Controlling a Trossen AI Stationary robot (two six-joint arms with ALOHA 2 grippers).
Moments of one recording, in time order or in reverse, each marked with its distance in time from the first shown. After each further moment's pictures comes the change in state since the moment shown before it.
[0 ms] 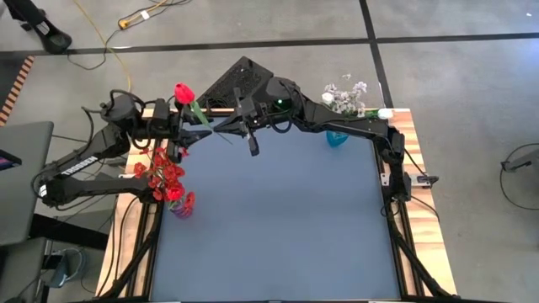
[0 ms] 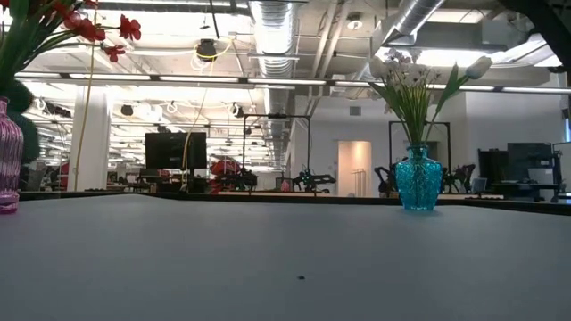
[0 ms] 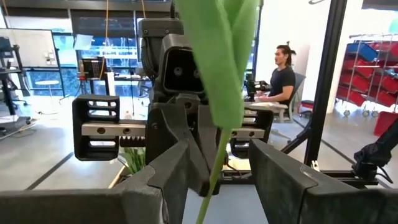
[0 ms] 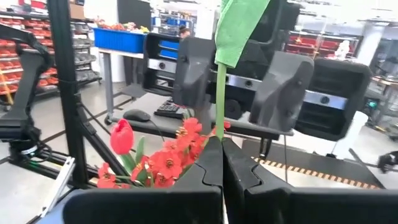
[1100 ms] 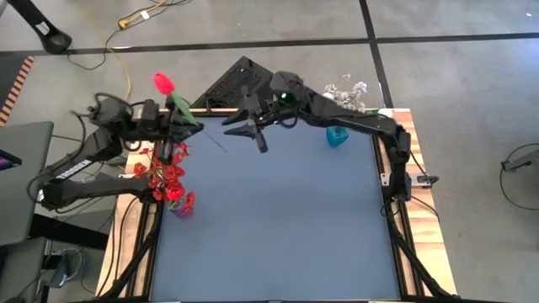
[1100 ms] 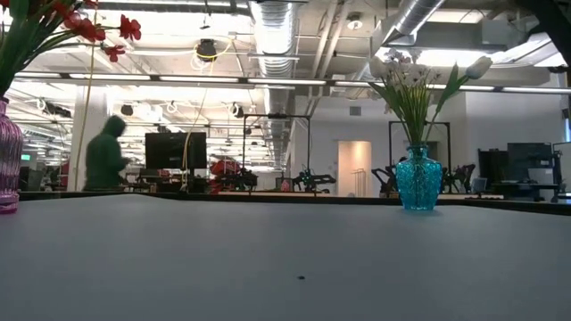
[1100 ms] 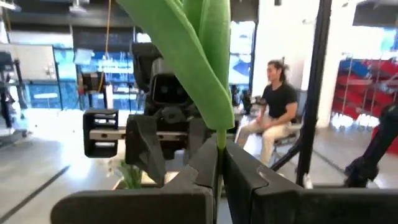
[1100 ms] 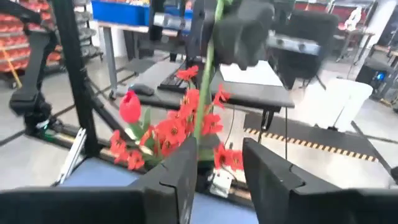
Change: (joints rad) left arm 0.004 -0.075 -0.001 -0.006 0.010 -0.036; right arm -0.031 -0.062 0.000 -0.209 -0.019 -0.060
